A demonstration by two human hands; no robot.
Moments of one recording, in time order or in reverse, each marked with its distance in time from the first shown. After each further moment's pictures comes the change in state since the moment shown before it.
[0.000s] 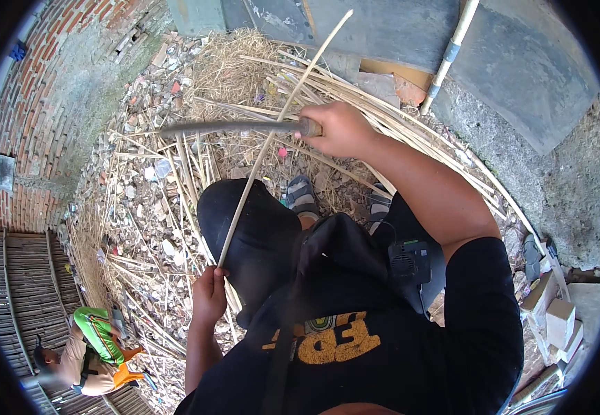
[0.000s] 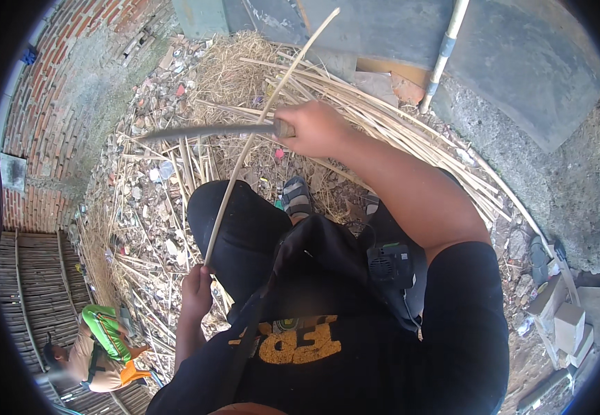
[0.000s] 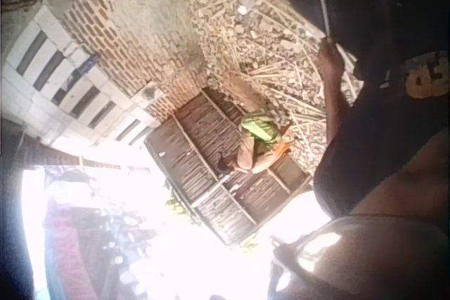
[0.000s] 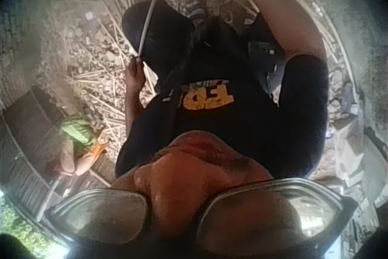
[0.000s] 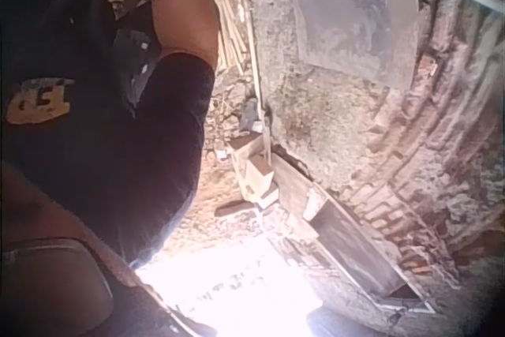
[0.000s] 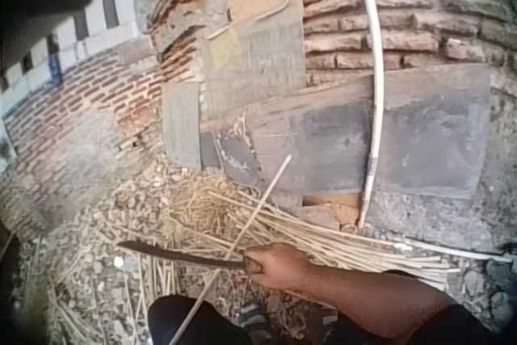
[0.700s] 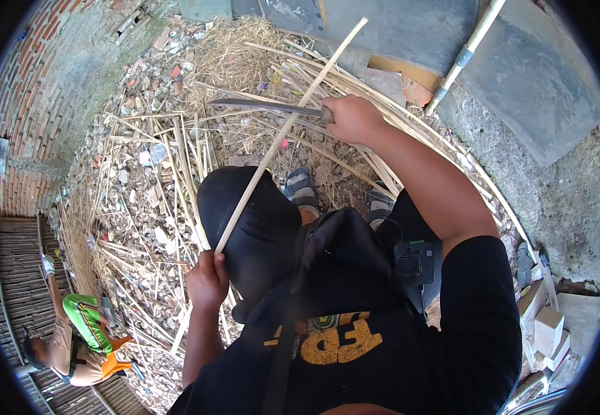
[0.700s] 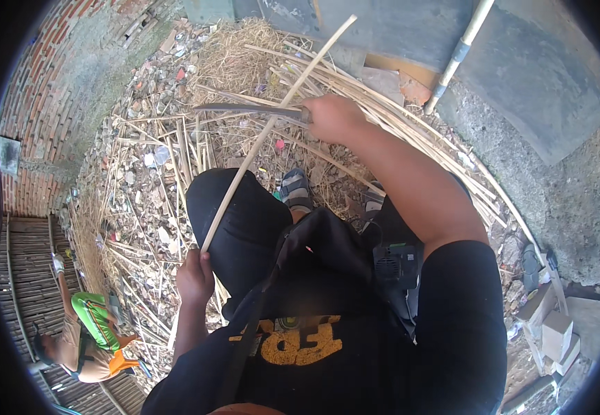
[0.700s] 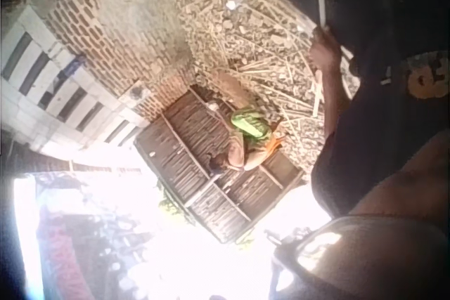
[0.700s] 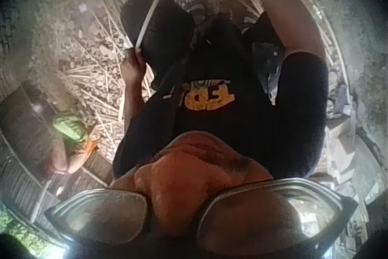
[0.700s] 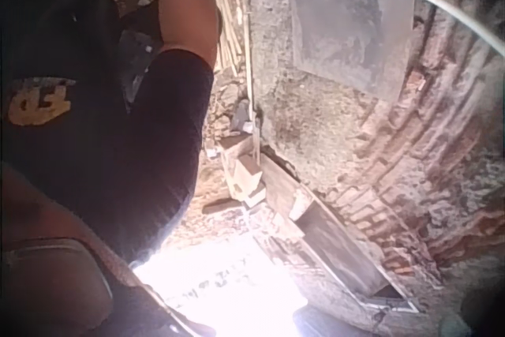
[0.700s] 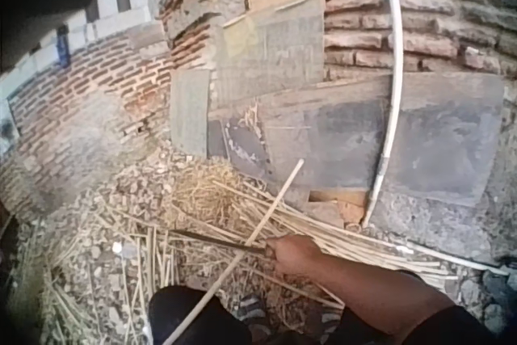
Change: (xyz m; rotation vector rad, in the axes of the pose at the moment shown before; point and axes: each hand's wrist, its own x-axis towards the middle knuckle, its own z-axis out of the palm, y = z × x) left_hand 0.015 -0.014 0.019 0.437 0.245 0.157; right_hand 0.008 0.021 0.009 -0.236 -0.293 0.316
